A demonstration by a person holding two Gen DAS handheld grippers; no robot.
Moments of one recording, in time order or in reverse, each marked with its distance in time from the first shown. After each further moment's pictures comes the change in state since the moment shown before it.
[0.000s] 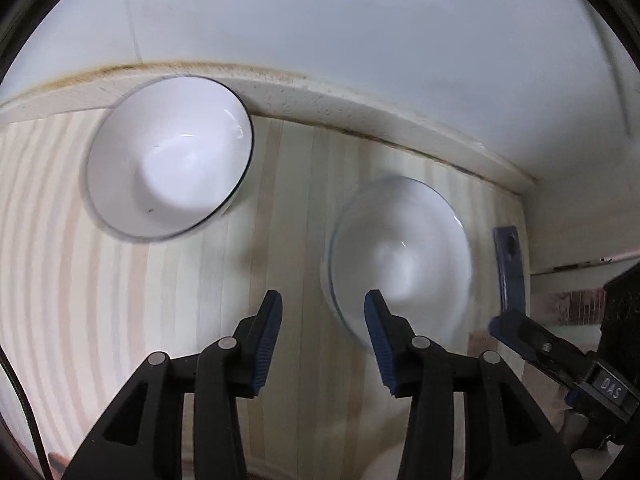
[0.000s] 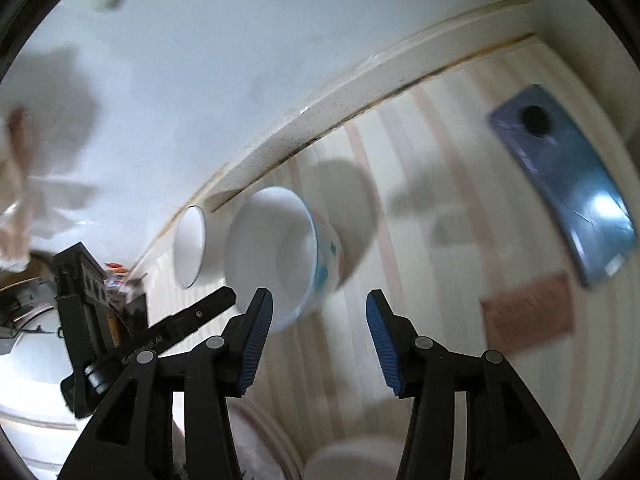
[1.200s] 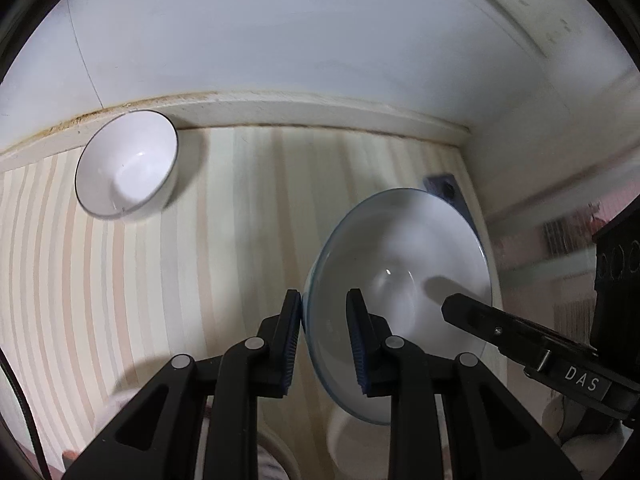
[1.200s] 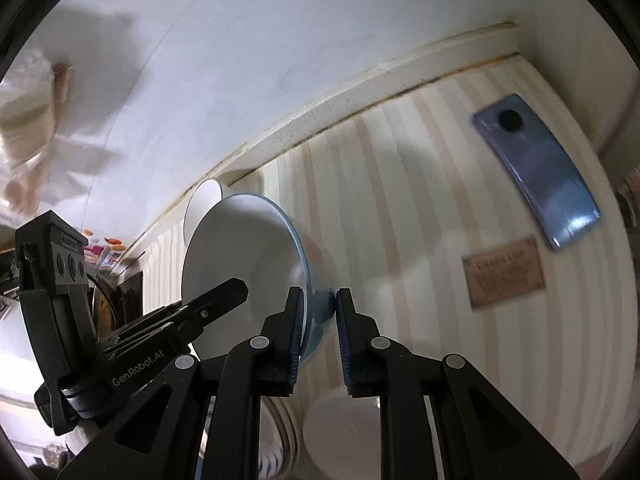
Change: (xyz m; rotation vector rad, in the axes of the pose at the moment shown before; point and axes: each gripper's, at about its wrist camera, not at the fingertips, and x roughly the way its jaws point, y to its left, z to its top) left arm -0.065 -0.066 -0.061 0.196 -0.040 -0.024; right arm -0.052 0.025 -0.062 -0.067 -0.031 -0.037
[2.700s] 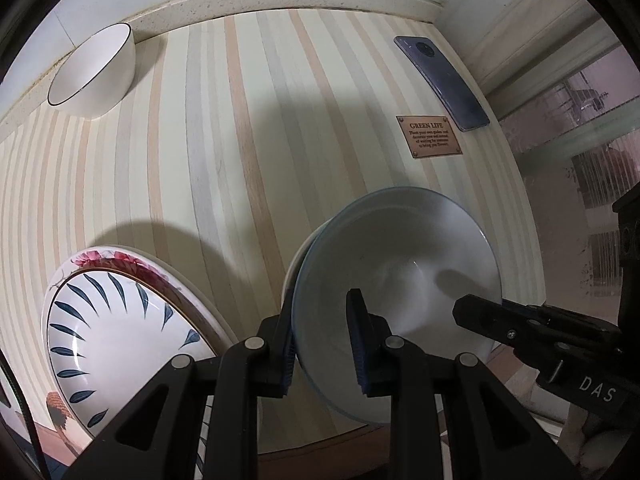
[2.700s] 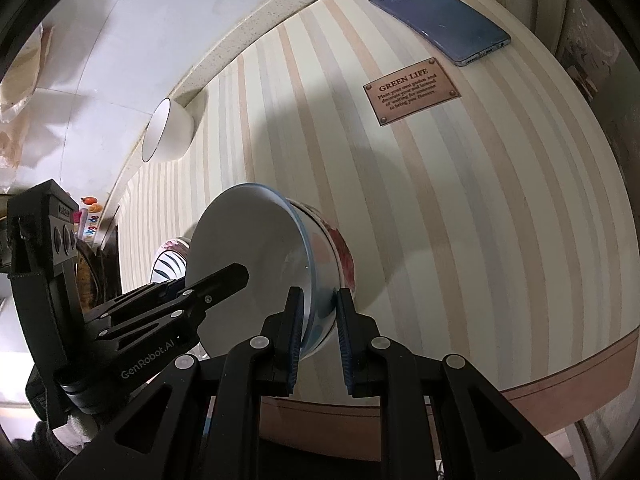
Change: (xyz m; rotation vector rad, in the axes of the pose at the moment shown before) left arm 0.046 -0.044 -0.105 0.113 0.189 0.093; right arm -0.013 -0.065 -0.111 0.089 0.136 -0.054
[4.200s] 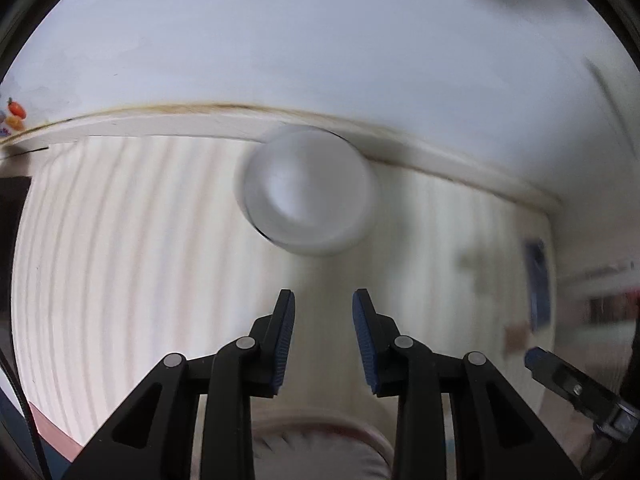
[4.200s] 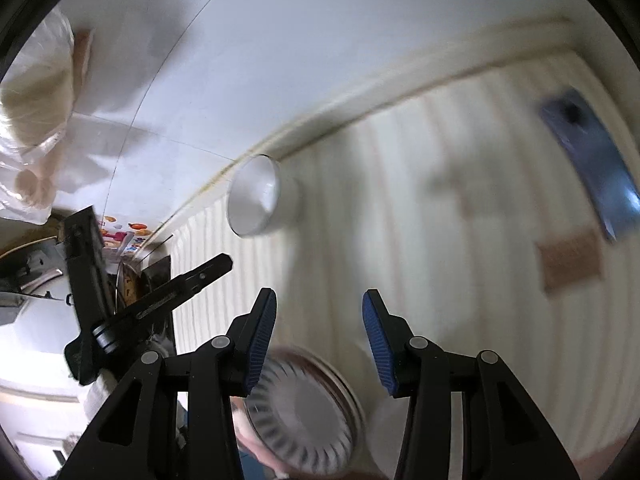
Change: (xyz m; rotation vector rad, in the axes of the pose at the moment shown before) left arm -0.083 0.208 0.111 -0.375 -0.187 0.097; right arm 0.016 0.150 0.124 -0.108 -0.035 0.124
